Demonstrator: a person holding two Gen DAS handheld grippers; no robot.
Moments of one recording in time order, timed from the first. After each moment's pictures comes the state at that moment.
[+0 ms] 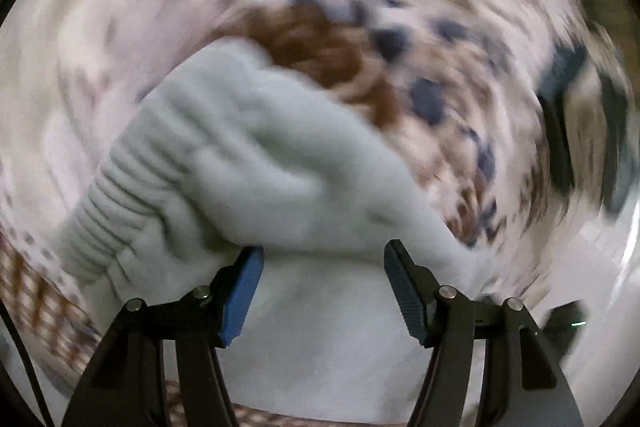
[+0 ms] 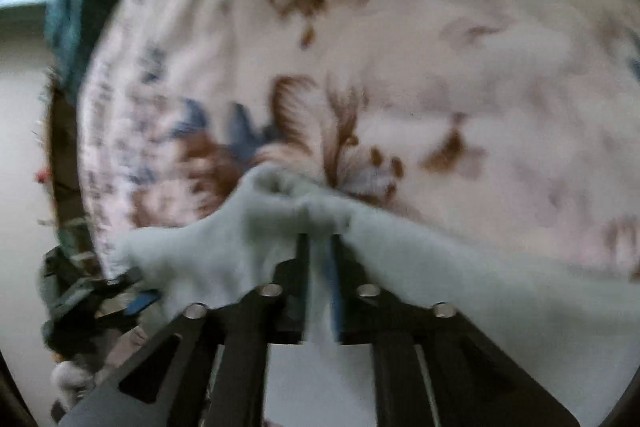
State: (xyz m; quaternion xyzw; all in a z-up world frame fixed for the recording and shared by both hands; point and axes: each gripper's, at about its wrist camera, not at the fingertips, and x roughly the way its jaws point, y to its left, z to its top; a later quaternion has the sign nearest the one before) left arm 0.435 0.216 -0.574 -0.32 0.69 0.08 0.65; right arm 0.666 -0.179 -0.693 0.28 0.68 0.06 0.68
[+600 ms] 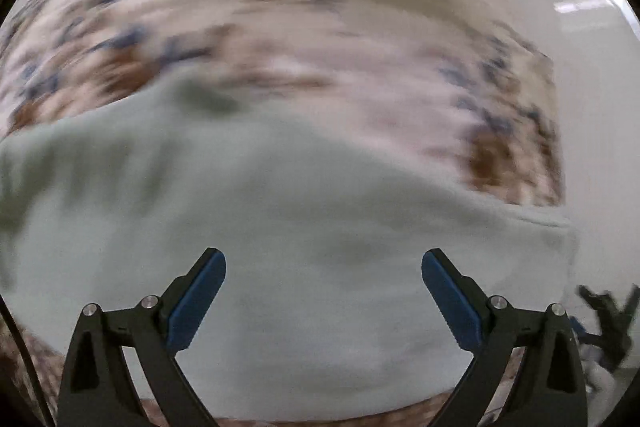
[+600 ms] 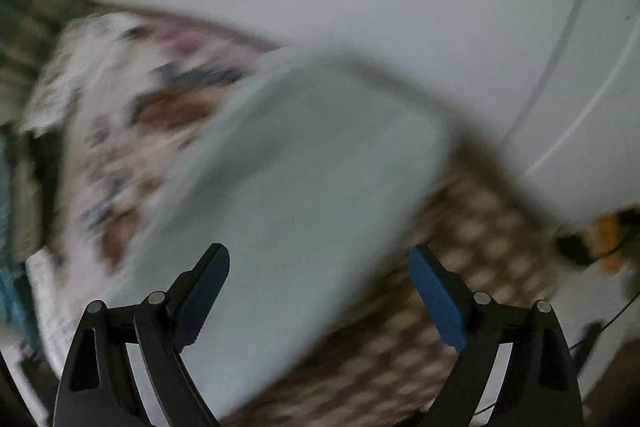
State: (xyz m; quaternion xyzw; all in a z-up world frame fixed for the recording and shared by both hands) left arm 0.387 -0.144 -0.556 -0.04 0.68 -0.13 0.72; right arm 0.289 -0.591 -0.627 0.40 0.50 -0.37 0.67
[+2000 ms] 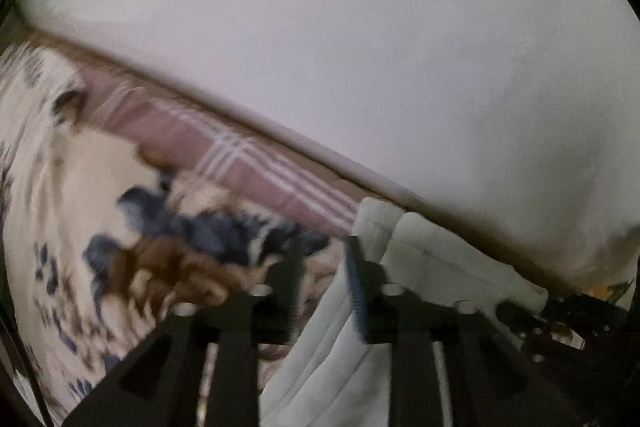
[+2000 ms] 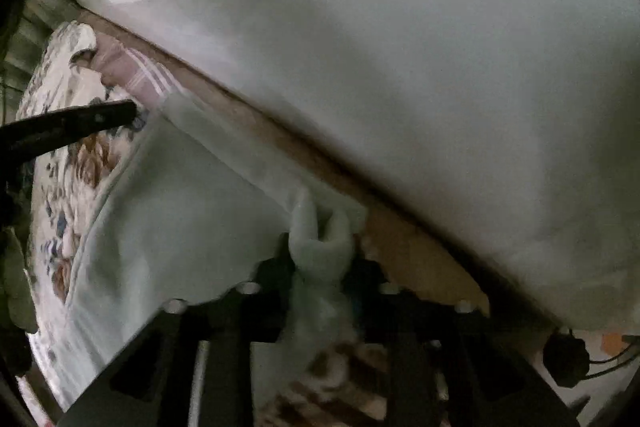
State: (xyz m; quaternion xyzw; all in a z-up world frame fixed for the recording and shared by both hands) left arm 0.377 -0.617 -0.586 0.32 0.54 -0.46 0.63; right arm 0.273 -0.667 -0.685 0.40 0.49 -0.35 0.69
